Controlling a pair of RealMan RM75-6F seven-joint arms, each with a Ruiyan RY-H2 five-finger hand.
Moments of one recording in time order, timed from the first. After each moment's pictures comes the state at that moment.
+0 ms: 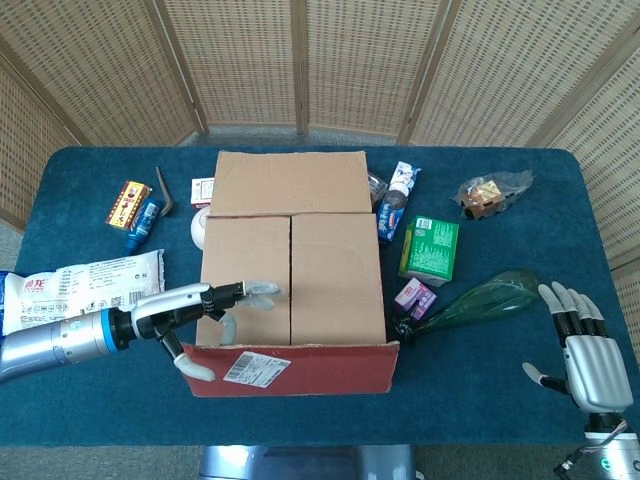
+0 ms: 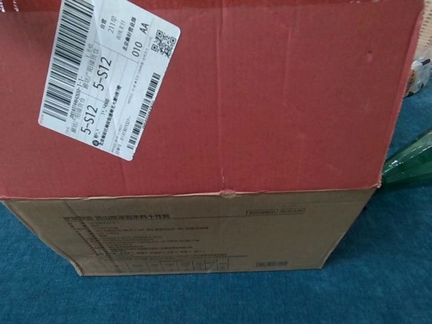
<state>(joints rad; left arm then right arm) -1.02 -0.87 0.20 -1.64 2.08 1.28 -1.94 0.05 -1.07 0.06 -1.79 -1.52 1.51 -0.08</state>
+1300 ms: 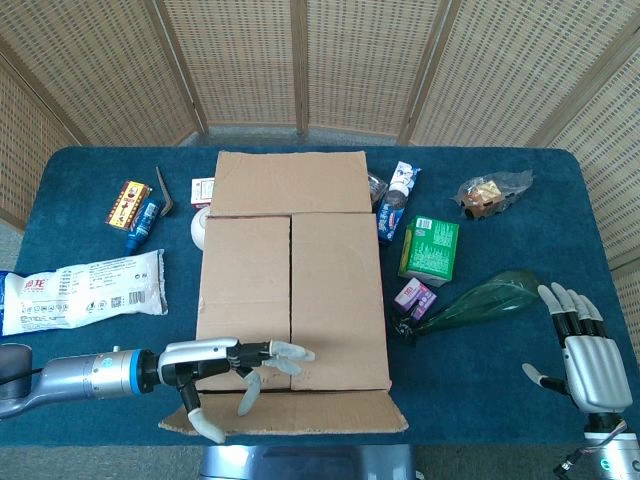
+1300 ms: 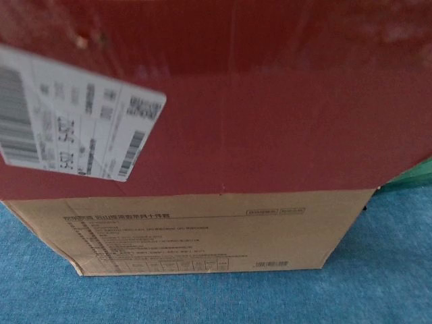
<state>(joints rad) -1.05 -1.03 0.30 -1.68 2.15 1.39 -1.88 0.05 -1.07 0.06 -1.80 -1.52 1.50 -0.08</state>
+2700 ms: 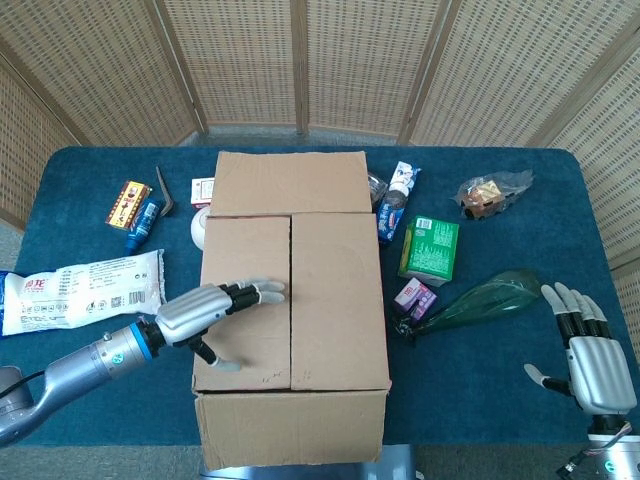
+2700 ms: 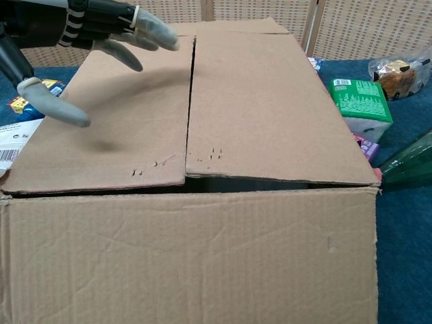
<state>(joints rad) -0.97 -0.96 0.17 -1.86 1.65 1.02 -0.64 0.05 -1.05 0.06 -1.81 -1.52 1.51 -0.06</state>
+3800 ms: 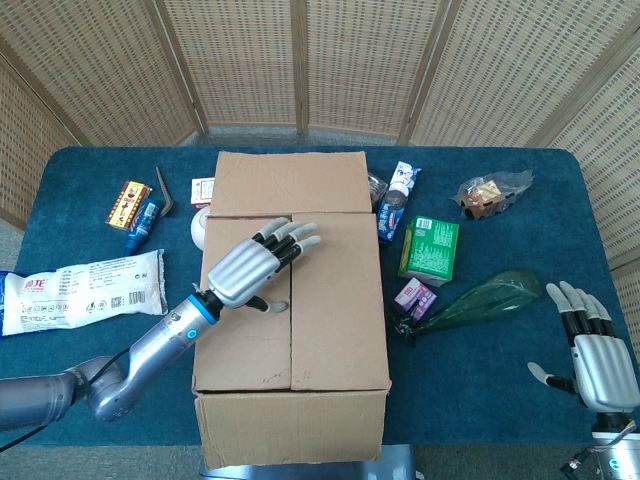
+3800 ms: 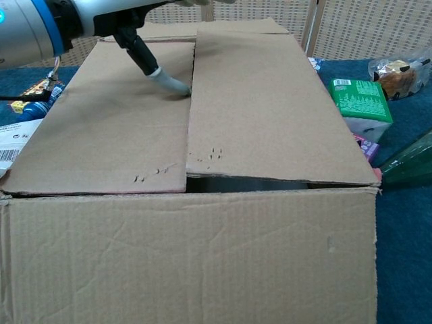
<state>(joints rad) -0.94 -1.37 -0.14 -1.68 1.33 1.02 0.10 0.05 -1.04 0.06 -1.80 -1.50 1.50 -0.03</state>
